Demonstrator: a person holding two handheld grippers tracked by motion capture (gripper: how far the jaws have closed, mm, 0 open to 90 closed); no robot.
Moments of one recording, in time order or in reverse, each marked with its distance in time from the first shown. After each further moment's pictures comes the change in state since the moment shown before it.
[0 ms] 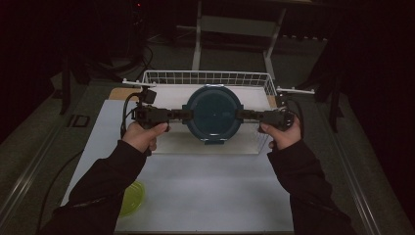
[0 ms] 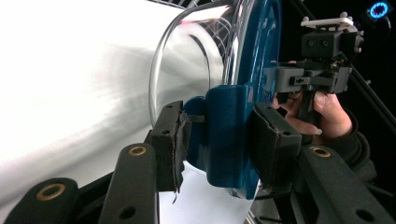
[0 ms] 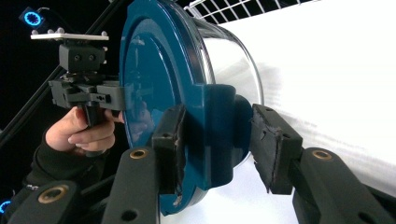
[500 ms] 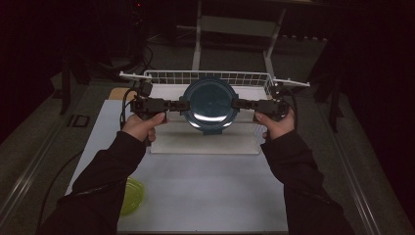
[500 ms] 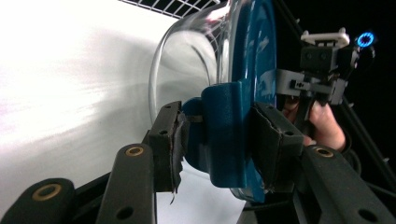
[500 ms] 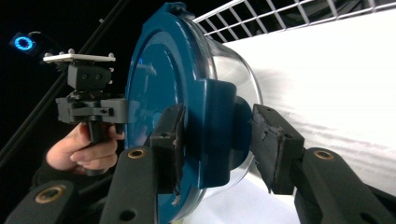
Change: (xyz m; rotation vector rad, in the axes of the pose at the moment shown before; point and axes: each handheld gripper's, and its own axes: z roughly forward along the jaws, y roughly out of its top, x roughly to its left) left arm 0.024 0.016 0.003 -0.020 -0.049 -0.114; right arm -0.004 0.020 0.015 -0.044 -0.037 0.050
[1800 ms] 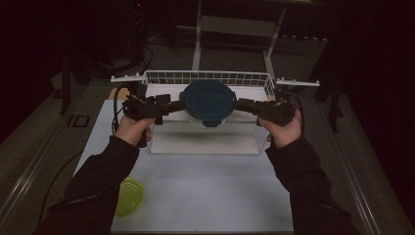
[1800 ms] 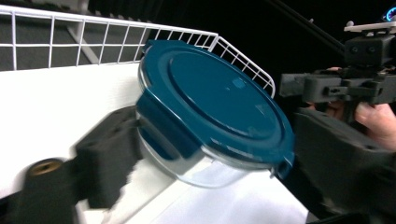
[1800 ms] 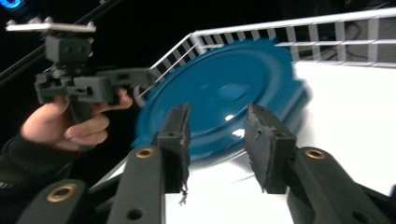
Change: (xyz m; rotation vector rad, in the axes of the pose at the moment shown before) left arm -0.031 -0.019 -0.023 -0.133 0.126 0.339; right arm 0.041 -0.014 -0.019 -0.023 -0.043 -0.271
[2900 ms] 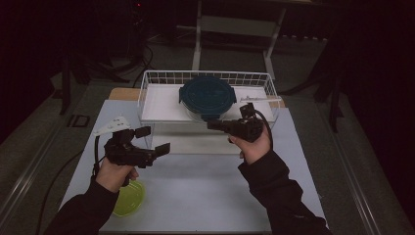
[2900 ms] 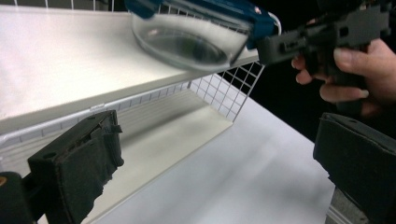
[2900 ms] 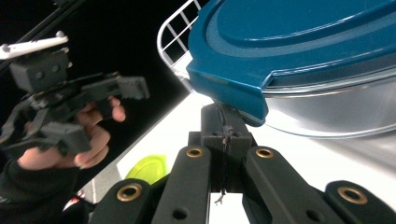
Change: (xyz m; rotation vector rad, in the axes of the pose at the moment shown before) left arm -0.015 -0.083 -0.044 0.005 0.103 0.153; right arm 0.022 -0.037 0.064 0.095 0.063 0.029
